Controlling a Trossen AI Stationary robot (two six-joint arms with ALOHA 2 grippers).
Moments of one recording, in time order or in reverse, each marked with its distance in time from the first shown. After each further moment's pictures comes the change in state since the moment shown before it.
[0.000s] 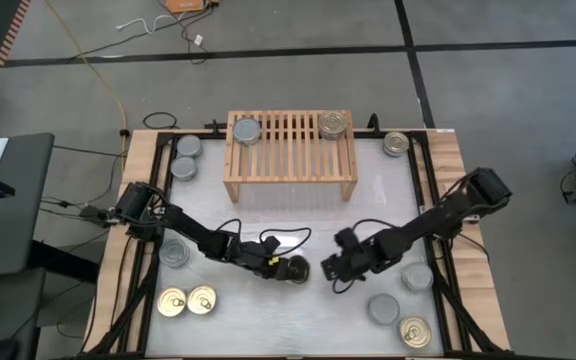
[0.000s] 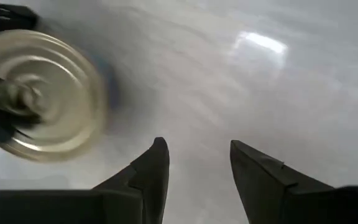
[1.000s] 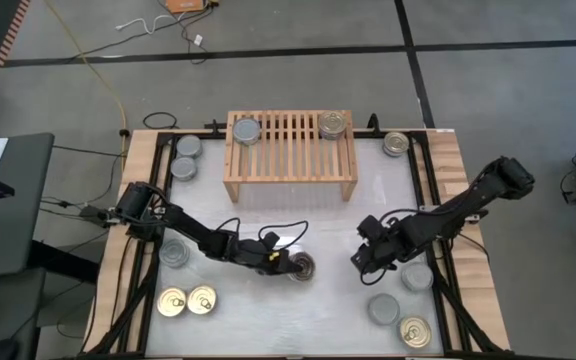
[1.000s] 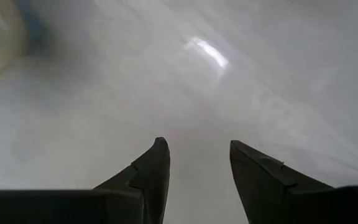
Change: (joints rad) left arm 0.008 0.000 -0.001 0.099 -0.094 -0.088; right arm 0.024 -0.243 0.000 -0.474 0.015 -0.234
